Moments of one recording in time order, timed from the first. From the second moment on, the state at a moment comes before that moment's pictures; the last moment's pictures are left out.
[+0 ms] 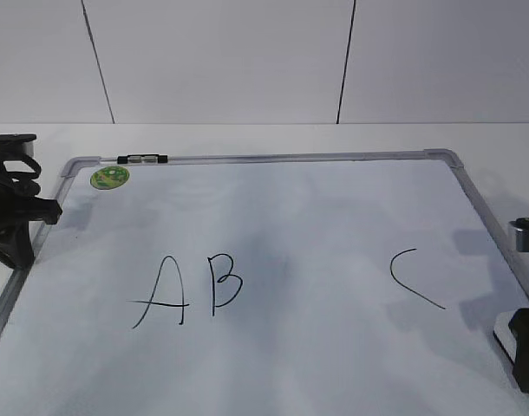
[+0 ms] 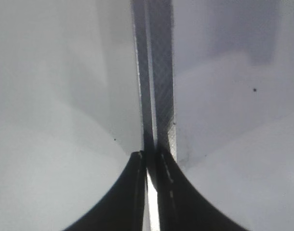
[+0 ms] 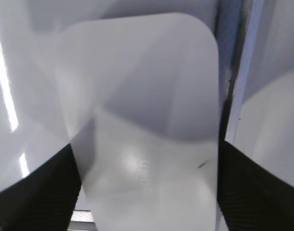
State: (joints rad) left arm -0.08 1.91 -1.18 -0.08 0.87 -0.03; right arm 0.08 1.51 -0.73 0.04 0.94 -0.04
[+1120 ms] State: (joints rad) left arm -0.08 1.91 -1.18 -0.08 0.87 -0.03; right arm 0.15 1.52 -1.02 0.15 1.12 -0.02
